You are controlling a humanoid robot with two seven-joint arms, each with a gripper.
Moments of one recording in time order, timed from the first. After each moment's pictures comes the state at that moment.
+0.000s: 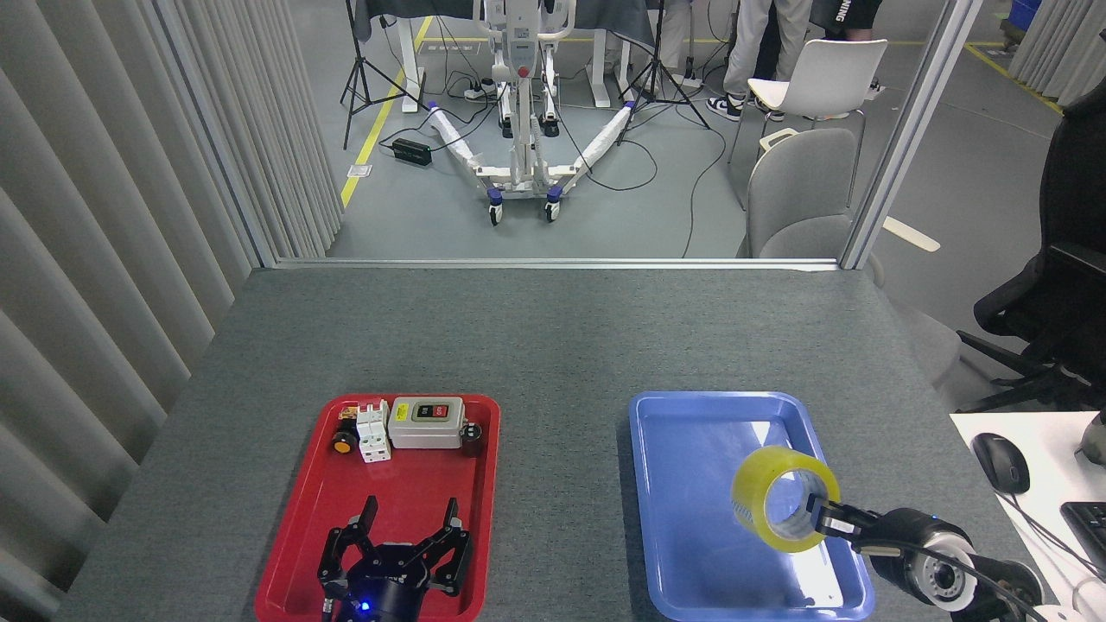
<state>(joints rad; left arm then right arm) 0.07 -0.10 -0.09 -1.58 -1.55 0.04 -0.03 -0.11 -0.41 0.08 -1.58 0.76 0.18 0.84</state>
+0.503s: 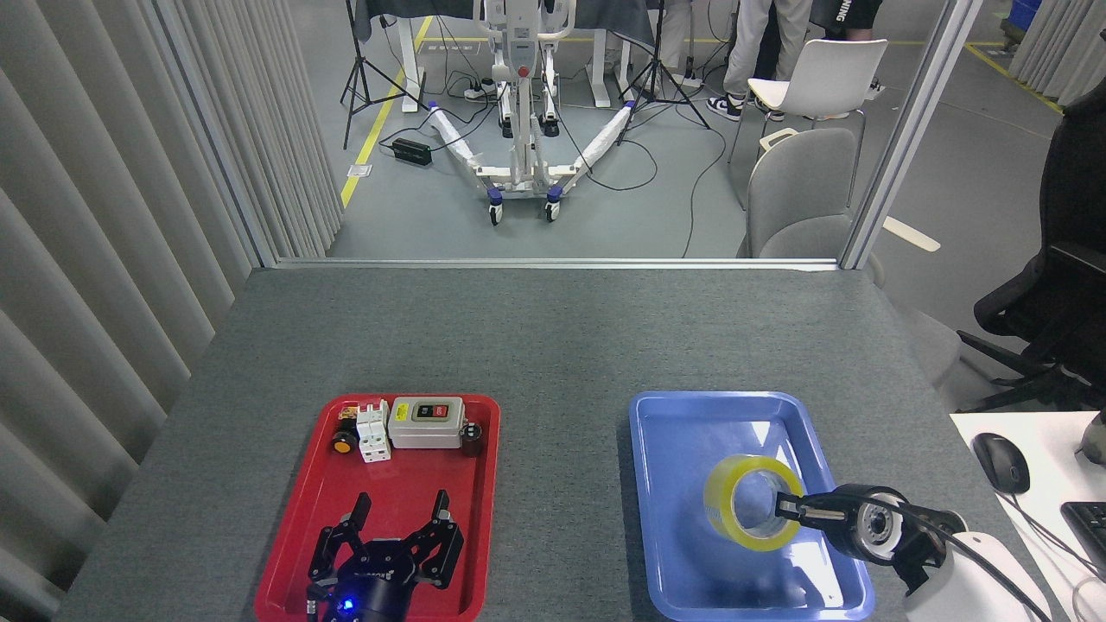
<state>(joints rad) 0.07 -0.08 -0.08 -1.58 -1.43 0.01 0.00 -0.33 -0.43 0.33 -1.32 0.71 0.27 0.89</state>
